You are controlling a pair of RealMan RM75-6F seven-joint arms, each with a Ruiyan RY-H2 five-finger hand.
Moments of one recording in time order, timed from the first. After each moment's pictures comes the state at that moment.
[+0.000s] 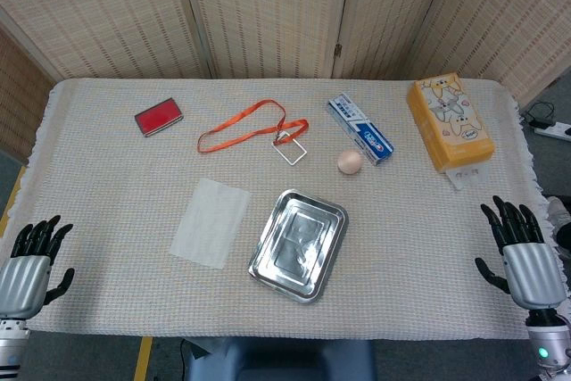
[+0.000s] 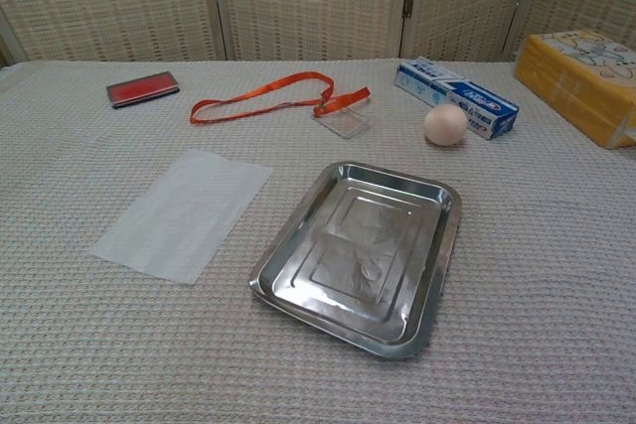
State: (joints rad) left arm -0.11 -1.14 -0.04 -1.62 1.47 1.45 0.17; right arm 0.07 -1.15 0.05 -1.57 -1.57 1.54 -0.08
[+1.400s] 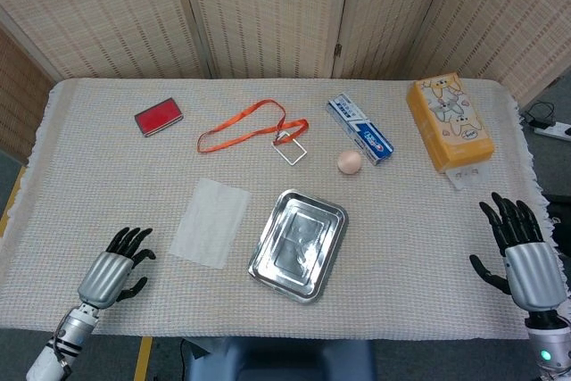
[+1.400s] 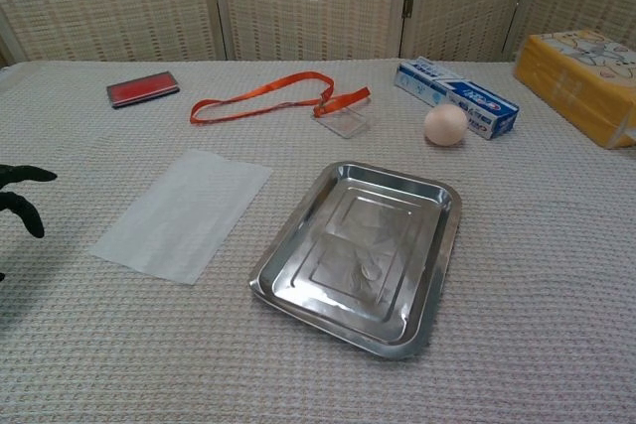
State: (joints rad) left arm -0.27 -1.41 0.03 -1.32 1.66 1.27 0.00; right arm 0.07 -1.18 0.06 -1.51 -1.65 1.62 0.05
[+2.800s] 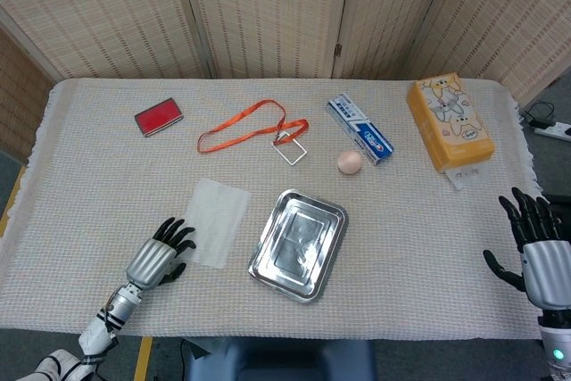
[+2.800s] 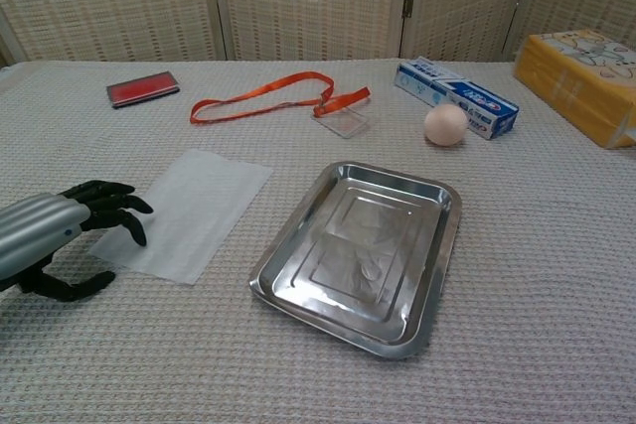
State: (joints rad) left arm -0.42 -1.75 0.05 -0.85 1.70 1.28 -0.17; right arm 0.06 -1.16 0.08 -1.51 -1.61 1.64 0.08
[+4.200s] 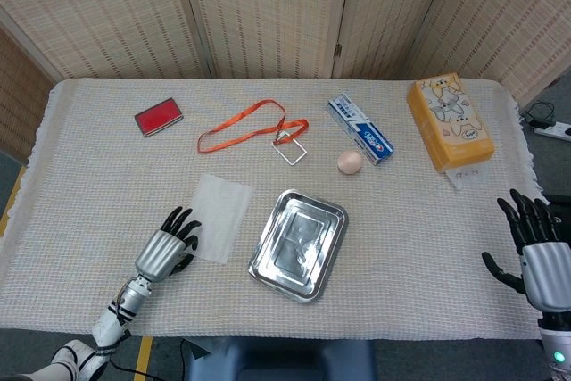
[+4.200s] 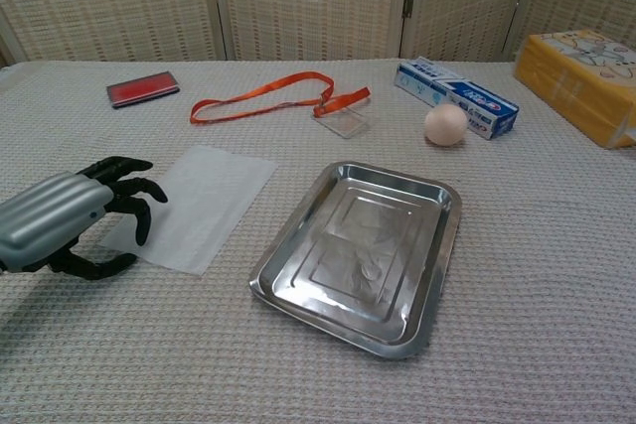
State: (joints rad) left arm -0.46 -1.85 0.05 -0.70 1.69 1.35 -0.14; right arm 0.05 -1.15 0.08 -1.52 -1.62 1.65 0.10
